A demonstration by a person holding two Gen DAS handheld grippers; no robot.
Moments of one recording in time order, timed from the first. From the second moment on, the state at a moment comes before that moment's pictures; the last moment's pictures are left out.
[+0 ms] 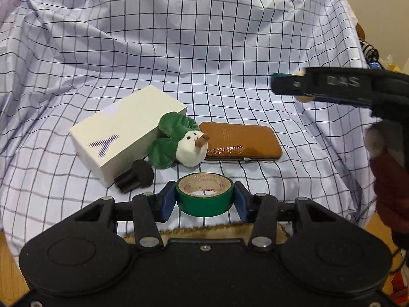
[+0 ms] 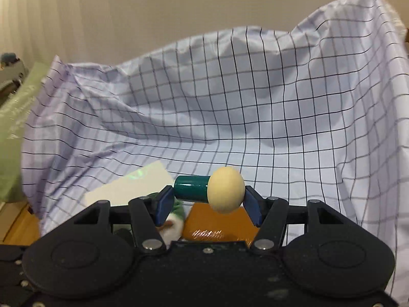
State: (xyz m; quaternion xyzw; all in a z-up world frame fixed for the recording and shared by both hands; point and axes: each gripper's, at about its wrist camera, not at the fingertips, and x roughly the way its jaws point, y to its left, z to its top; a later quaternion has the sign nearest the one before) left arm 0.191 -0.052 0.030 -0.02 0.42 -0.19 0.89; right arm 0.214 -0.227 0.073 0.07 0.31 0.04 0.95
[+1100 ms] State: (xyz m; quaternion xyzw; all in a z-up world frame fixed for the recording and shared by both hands) left arm 0.105 -0.018 0.017 -0.02 0.44 -0.16 0.88; right arm 0.050 -0.190 0.027 0.10 0.35 0.02 0.93
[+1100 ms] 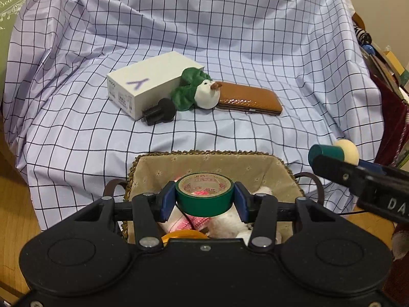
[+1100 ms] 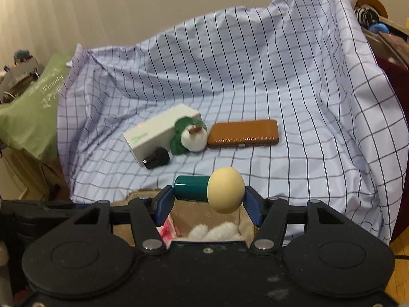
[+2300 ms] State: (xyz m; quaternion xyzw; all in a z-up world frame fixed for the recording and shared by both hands) left arm 0.166 -0.022 -0.022 -0.03 0.50 -0.15 0.85; right arm 0.125 -0.167 -0.023 0.06 0.43 0.02 0.90
